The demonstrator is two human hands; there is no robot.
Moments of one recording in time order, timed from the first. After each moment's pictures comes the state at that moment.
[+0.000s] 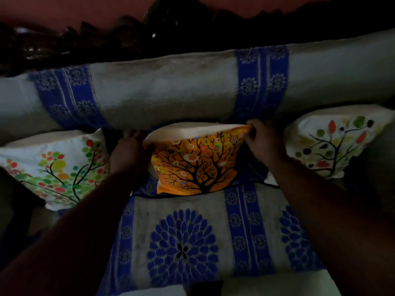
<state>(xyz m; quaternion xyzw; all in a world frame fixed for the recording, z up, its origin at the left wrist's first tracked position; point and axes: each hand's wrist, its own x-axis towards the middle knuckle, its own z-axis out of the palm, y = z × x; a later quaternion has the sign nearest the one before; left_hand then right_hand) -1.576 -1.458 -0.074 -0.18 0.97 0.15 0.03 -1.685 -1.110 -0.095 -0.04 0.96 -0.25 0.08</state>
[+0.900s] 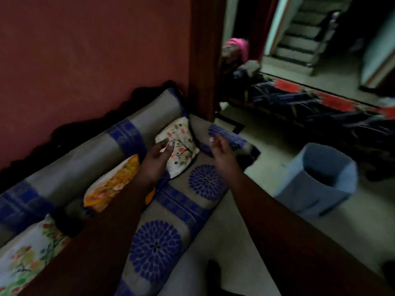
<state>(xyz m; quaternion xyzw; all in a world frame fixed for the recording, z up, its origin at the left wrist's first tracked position) -1.304 -1.233 0.269 0.18 0.74 0.61 0.21 -1.206 -1.048 0.253 0.29 0.70 -0.62 -0.22</state>
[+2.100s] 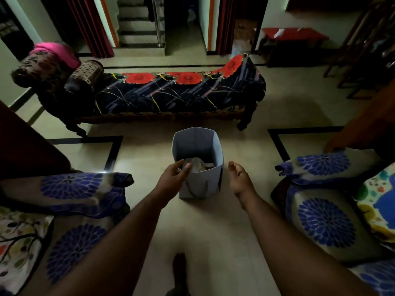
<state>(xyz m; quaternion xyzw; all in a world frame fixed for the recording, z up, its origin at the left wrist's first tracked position) -0.994 -0.615 0.186 0.44 0.69 0.38 0.44 -0.779 -0.563 0.175 0.62 0.50 -0.50 -0.34</state>
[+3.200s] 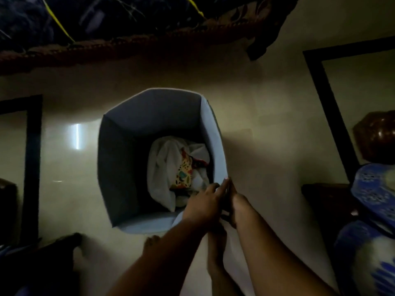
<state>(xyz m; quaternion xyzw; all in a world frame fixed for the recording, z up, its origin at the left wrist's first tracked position) -0.903 -0.145 -0.293 0.71 0.61 -0.11 0.35 -0.790 -0.118 -0.311 0.71 0.03 -0.69 -0.15</state>
